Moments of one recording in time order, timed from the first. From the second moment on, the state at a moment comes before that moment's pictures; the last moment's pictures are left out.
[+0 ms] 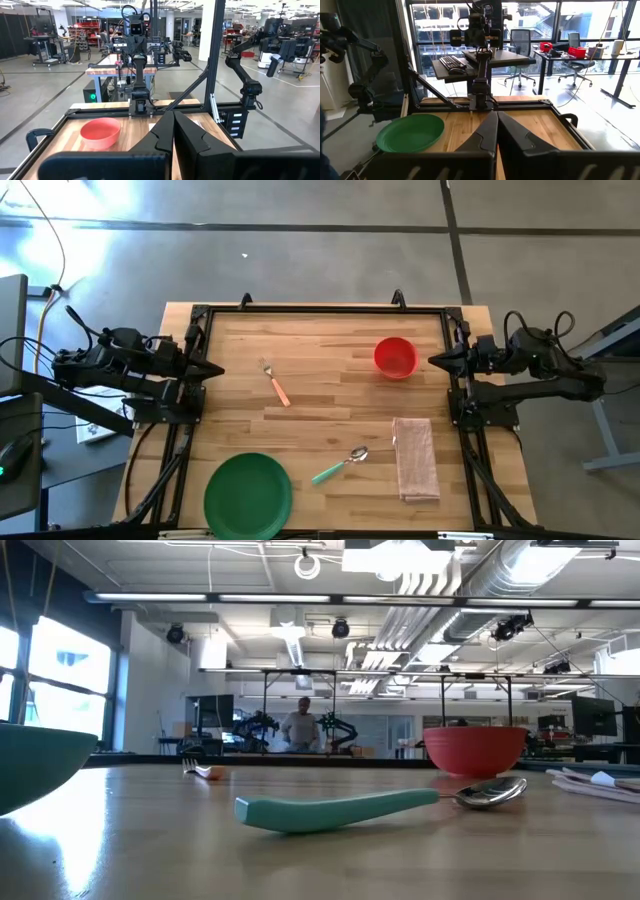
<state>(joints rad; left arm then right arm) 0.00 0.39 0.78 -0.40 0.00 0.00 0.00 0.39 0.78 -0.41 0.00 0.00</state>
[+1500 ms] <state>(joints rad) 0.00 0.40 0.78 -0.40 -0.31 0.01 0.00 0.39 0.78 -0.31 0.05 0.07</state>
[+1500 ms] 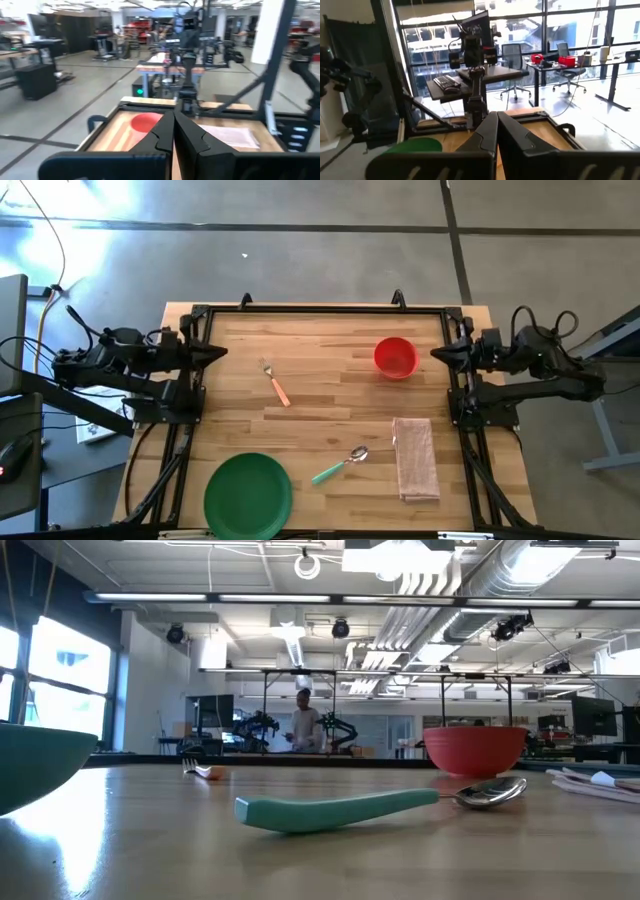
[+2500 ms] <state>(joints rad) 0.00 0.40 0.78 -0.42 -0.36 0.09 0.00 0.54 0.78 -0.38 0.26 0.37</state>
